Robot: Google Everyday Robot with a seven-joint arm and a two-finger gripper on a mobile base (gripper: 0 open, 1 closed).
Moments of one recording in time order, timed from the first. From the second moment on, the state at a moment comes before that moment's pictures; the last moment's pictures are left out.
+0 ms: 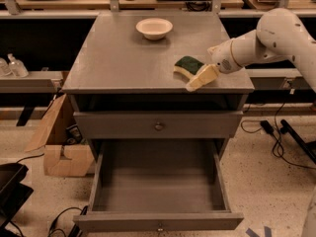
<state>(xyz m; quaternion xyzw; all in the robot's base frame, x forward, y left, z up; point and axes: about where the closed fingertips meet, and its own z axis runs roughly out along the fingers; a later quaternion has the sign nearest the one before) 0.722 -0.154 0.831 -0.48 0.77 0.14 0.39</state>
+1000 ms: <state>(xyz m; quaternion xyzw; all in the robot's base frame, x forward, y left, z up) 0.731 -0.137 0.831 -0.48 0.77 0.14 0.39</state>
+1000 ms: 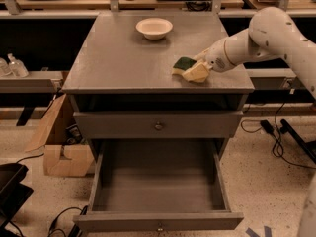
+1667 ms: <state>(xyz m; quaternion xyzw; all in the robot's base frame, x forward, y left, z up) 0.653 -0.138 0.869 -0.48 0.75 0.18 0.41</state>
